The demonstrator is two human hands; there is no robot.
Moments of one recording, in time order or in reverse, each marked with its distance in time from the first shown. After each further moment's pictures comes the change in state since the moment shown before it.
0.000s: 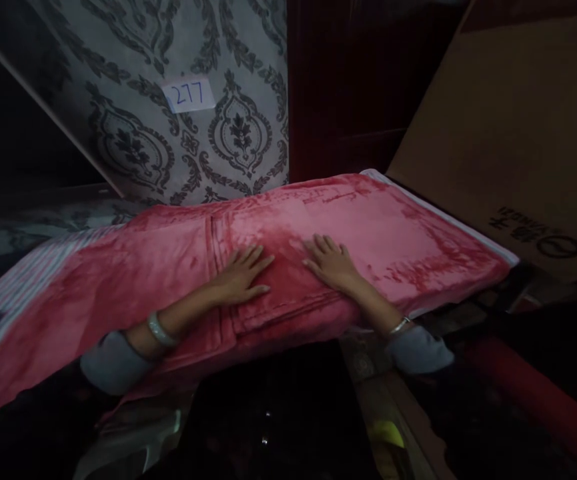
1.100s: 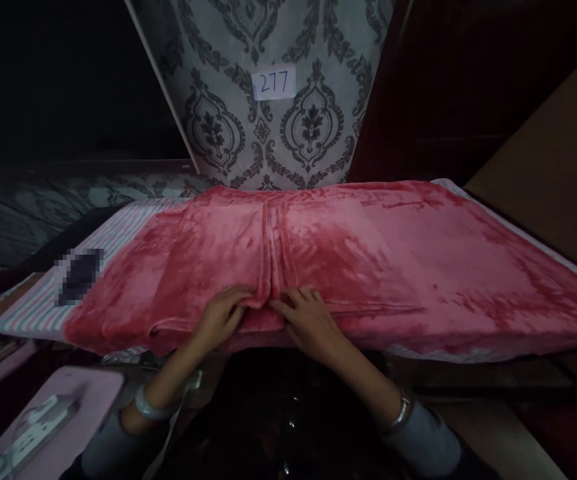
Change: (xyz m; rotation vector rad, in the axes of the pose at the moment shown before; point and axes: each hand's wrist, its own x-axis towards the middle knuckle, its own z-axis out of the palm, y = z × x) left_hand -0.178 0.014 0.027 -0.430 0.571 -0.230; right_hand -0.077 -0.180 0.018 0.163 0.137 -0.610
